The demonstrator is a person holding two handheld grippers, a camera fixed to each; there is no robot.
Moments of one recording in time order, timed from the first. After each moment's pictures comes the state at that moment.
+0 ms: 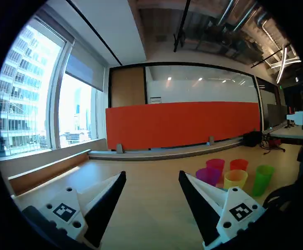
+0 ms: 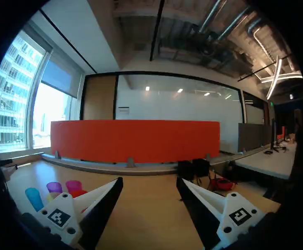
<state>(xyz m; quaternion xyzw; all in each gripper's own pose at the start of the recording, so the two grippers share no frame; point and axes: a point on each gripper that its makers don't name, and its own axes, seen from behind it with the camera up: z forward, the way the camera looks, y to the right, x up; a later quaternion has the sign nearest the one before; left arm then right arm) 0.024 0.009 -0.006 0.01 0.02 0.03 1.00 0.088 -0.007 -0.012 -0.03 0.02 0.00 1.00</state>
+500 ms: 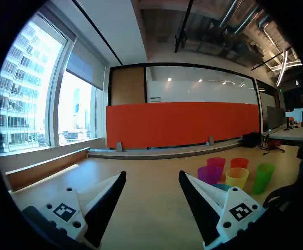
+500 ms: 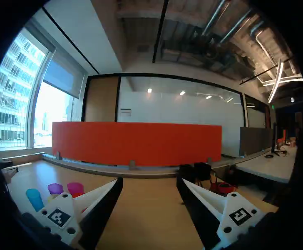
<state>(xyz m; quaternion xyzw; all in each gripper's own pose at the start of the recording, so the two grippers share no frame) 0.012 0.002 -0.005 0.01 0.02 0.01 1.00 0.097 -0.014 -0.011 -0.02 0.03 -0.01 1.00</state>
